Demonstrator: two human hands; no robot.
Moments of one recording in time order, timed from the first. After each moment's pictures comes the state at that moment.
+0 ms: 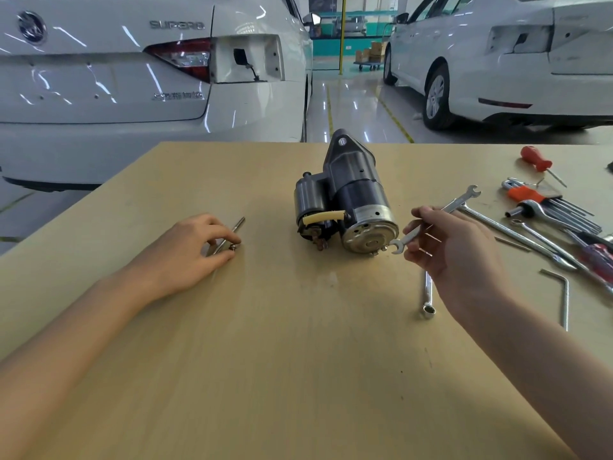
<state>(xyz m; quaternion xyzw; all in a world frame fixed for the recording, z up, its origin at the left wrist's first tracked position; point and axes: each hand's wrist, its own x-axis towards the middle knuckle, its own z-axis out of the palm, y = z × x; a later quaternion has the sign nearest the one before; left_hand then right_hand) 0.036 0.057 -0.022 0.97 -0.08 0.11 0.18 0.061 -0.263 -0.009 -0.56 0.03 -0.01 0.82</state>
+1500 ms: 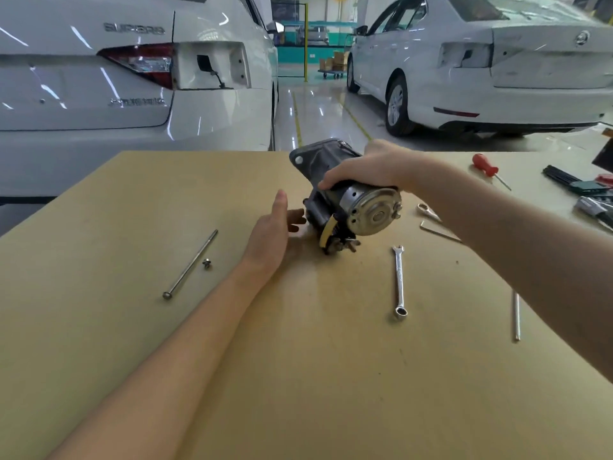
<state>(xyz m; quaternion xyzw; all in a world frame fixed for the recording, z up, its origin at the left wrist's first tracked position) 0.104 -0.073 -0.034 0.79 0.04 0.09 0.61 0.147 -0.232 0.078 -0.96 -0.04 0.05 0.28</state>
